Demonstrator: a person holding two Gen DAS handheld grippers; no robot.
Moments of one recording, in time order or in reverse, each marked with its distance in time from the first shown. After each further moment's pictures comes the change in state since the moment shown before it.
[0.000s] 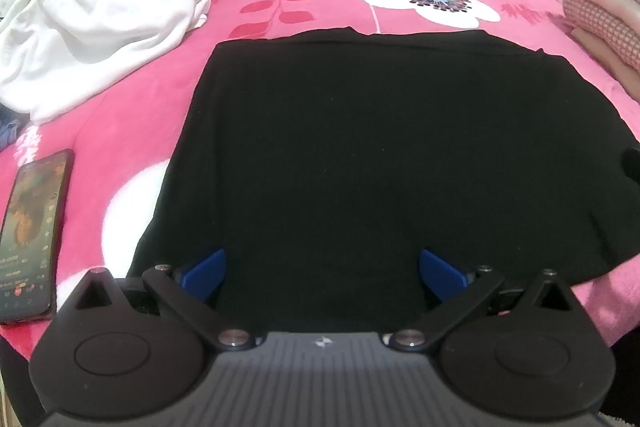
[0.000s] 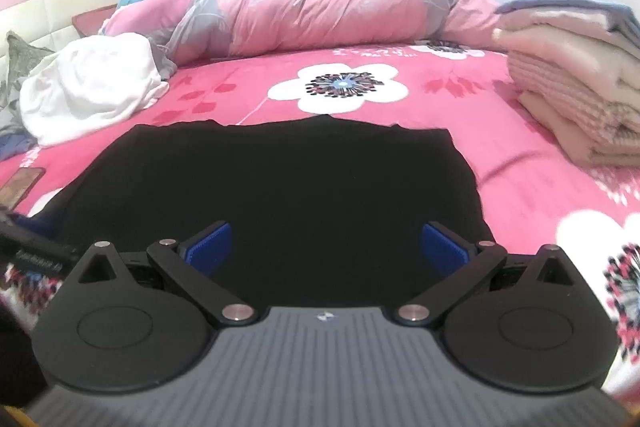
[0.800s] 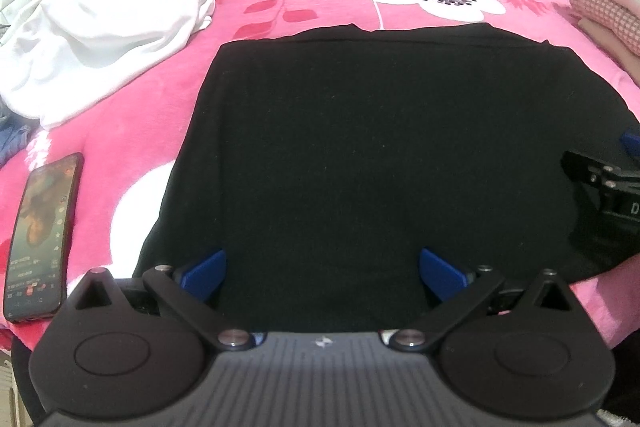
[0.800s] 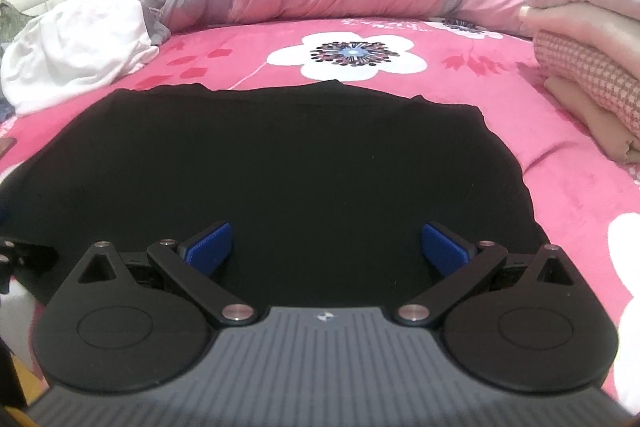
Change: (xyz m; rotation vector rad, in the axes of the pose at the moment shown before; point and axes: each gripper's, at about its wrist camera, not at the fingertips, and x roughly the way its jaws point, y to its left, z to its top) left arm -0.003 -0.008 0.000 0.014 0.013 0.046; right arm 0.054 0.007 -0.015 -0.037 0.058 -0.007
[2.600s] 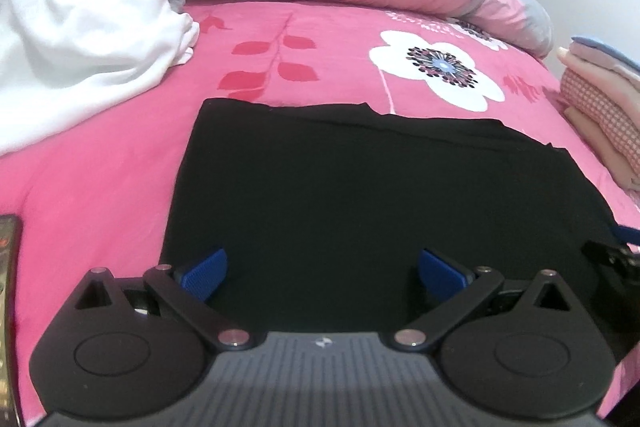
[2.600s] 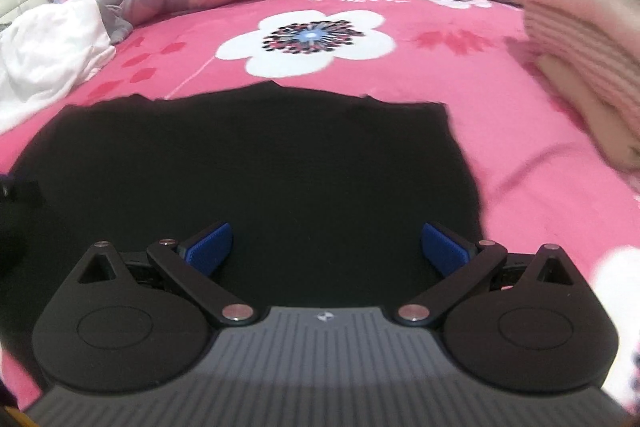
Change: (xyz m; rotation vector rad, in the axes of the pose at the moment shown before) left arm 0.046 0.053 0.052 -0.118 -0.122 -0.212; right arm 0.029 -0.063 0.031 0.044 0.115 -0.013
